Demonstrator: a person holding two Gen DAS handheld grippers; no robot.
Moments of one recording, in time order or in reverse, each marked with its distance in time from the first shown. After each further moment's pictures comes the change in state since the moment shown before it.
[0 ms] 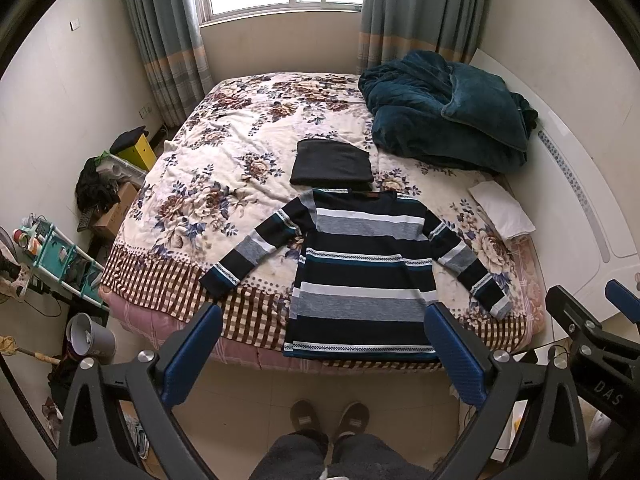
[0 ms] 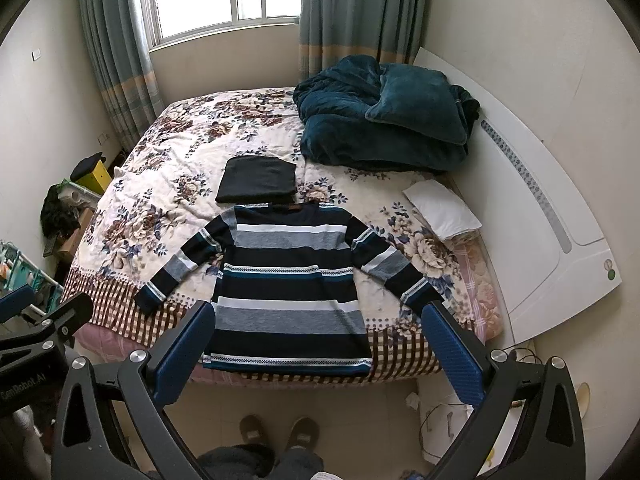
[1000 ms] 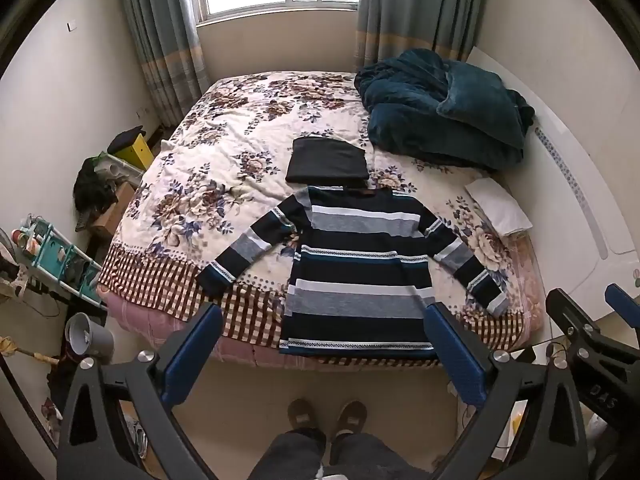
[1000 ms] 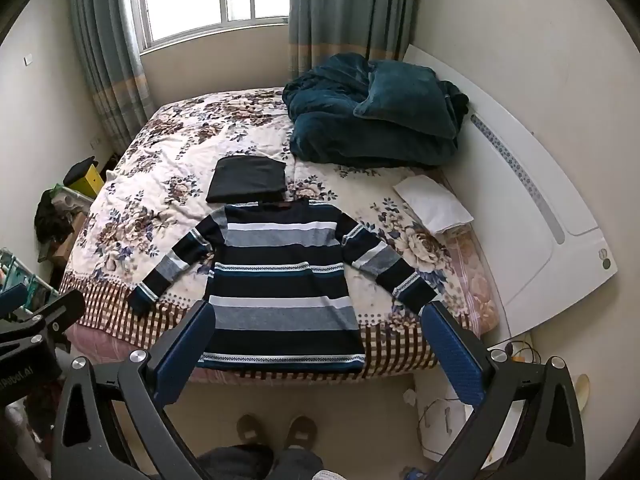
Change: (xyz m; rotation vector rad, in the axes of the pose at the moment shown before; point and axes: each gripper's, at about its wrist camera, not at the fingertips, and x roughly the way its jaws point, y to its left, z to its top) left arm 0.002 -0.004 -0.002 0.003 -0.001 -0.004; right arm 0.000 -0.014 -0.008 0.017 0.006 -0.017
